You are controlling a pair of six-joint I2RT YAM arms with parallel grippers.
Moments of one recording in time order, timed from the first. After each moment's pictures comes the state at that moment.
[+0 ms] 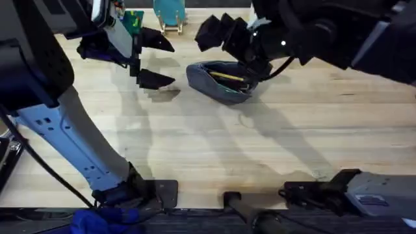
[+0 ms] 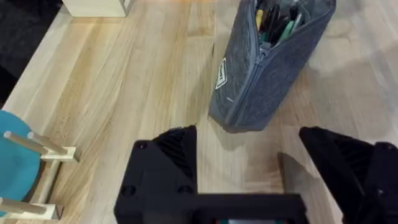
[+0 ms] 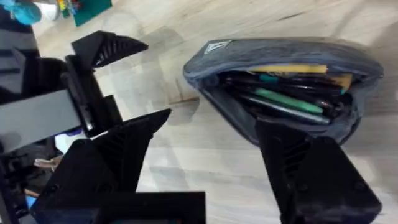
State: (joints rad) left arm 0.30 2.11 1.47 -1.28 1.13 2.06; right arm 0.66 1.49 1.24 -0.62 -0.04 1.07
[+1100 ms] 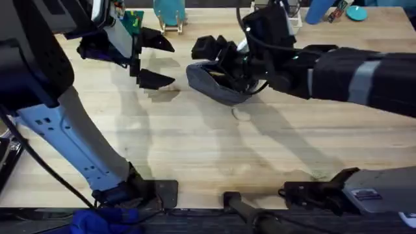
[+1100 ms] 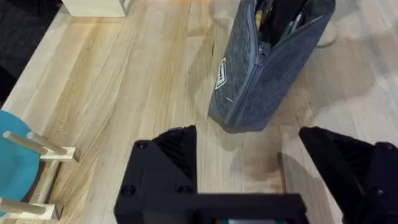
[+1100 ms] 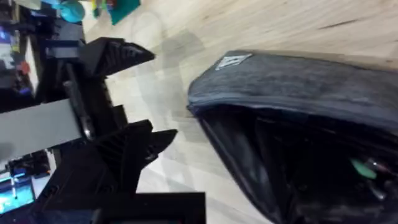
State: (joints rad) left arm 0.30 2.11 1.47 -1.29 1.13 2.06; right arm 0.62 1.59 0.92 0.01 -0.21 1.12
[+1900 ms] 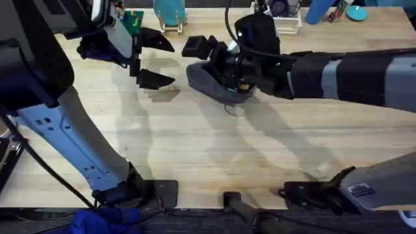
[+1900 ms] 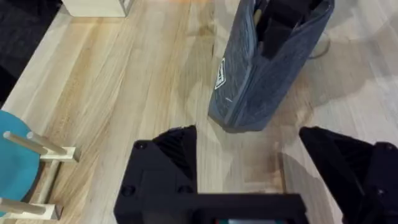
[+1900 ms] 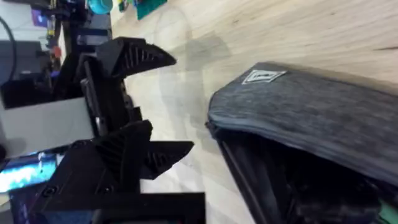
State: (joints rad) left arm 0.30 2.11 1.47 -1.29 1.13 2.06; right arm 0.62 1.72 0.92 0.25 -0.29 1.12
